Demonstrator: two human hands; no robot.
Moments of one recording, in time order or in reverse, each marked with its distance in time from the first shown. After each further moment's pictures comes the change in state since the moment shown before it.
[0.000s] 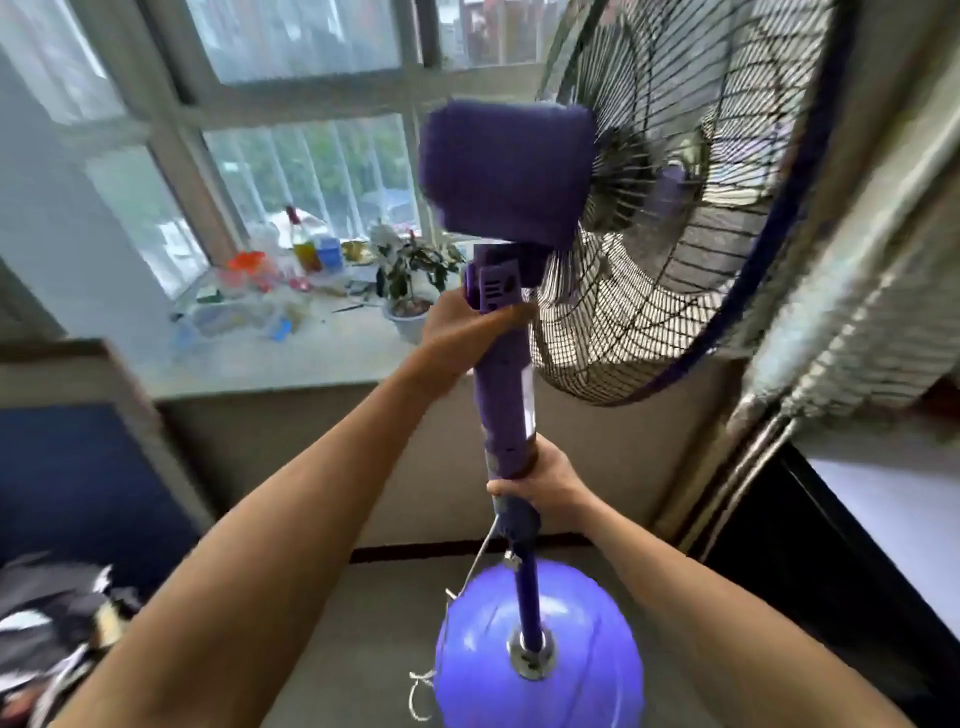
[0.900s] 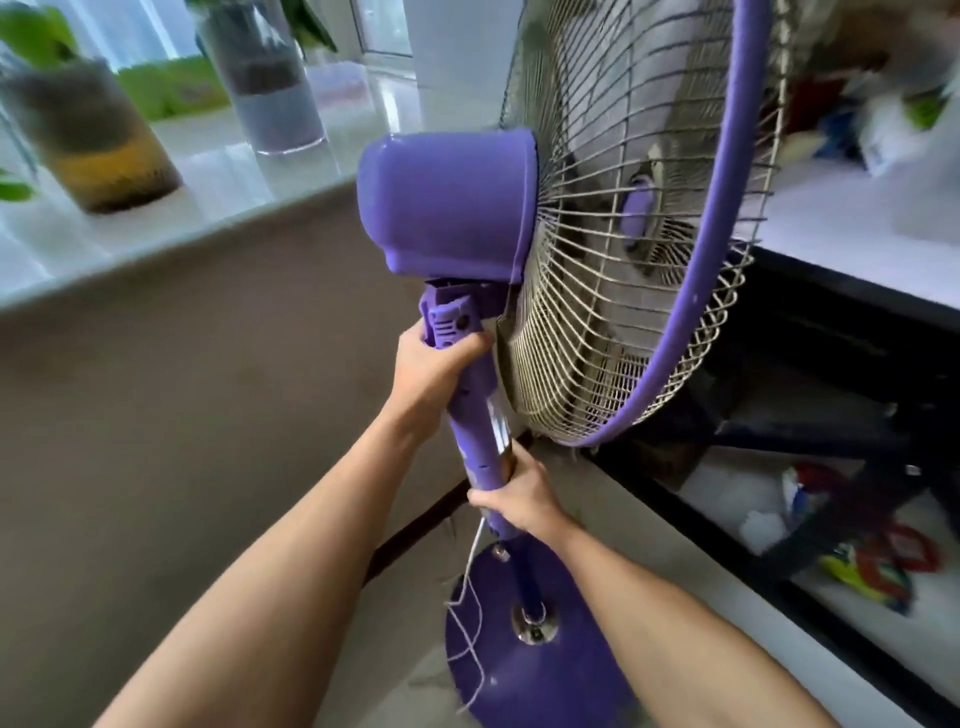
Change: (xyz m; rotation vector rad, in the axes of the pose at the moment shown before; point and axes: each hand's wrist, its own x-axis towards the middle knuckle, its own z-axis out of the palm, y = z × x) left_hand 0.074 -0.451 0.288 -0.332 -0.470 -0.082; right_hand 0.151 0.469 -0.002 0.030 0.705 0.296
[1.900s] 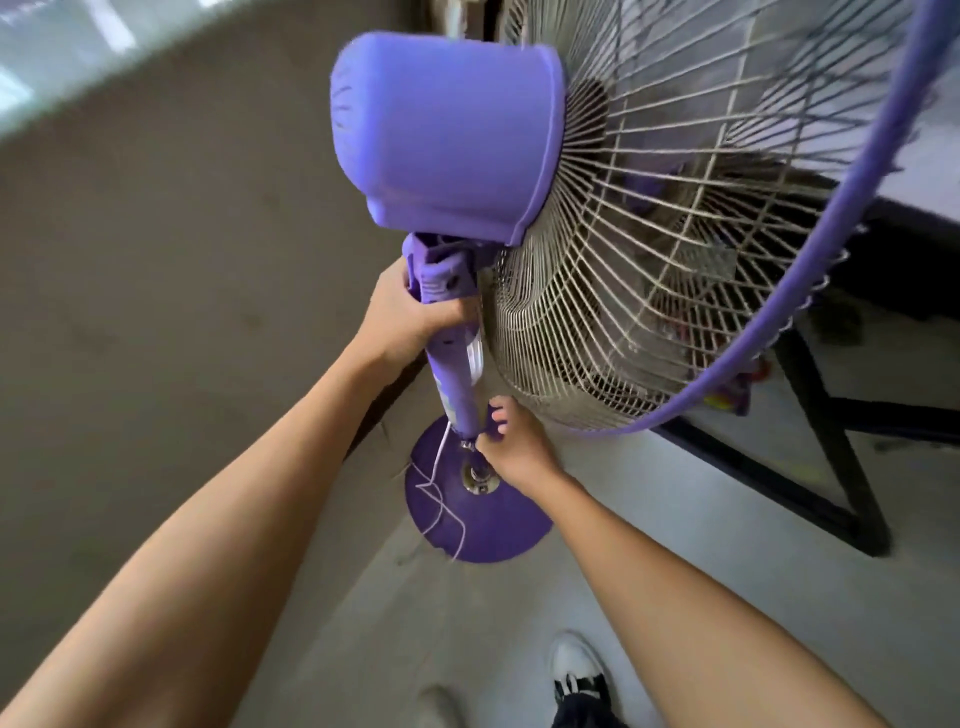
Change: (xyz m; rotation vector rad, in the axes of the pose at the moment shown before) left_hand -0.037 0.004 0.056 0.142 -0.505 -0.070; right_hand -0.106 -0.004 -0.074 -0.152 0.078 0.385
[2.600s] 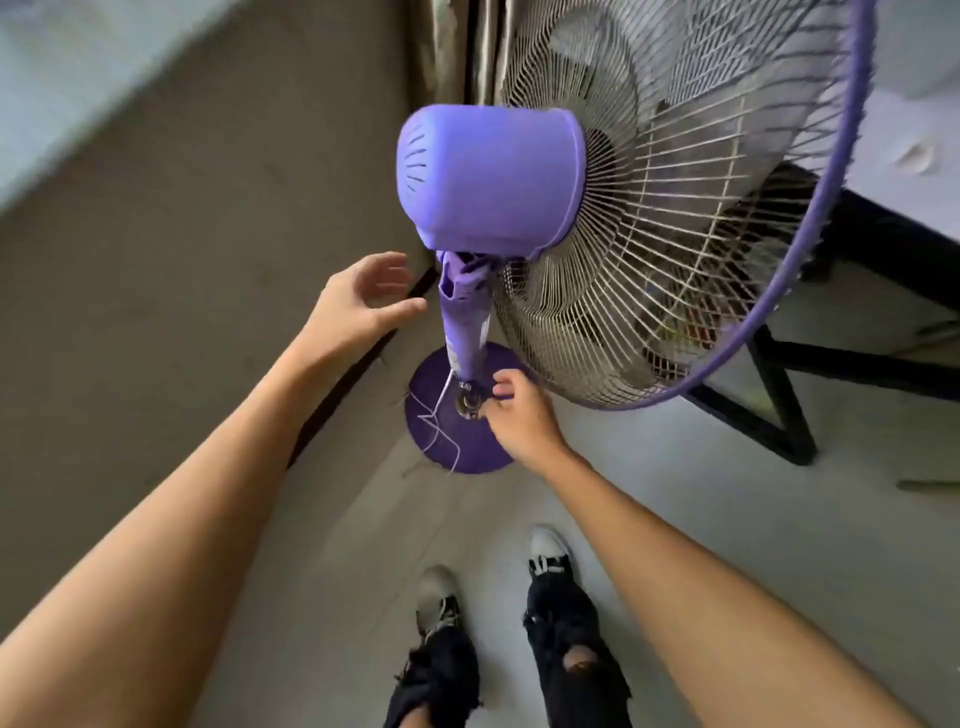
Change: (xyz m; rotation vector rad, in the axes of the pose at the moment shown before) left_hand -0.052 0.085 -0.043 0.276 -0.060 -0.241; right_hand -0.105 -0.066 -0.063 0.095 0.008 0.104
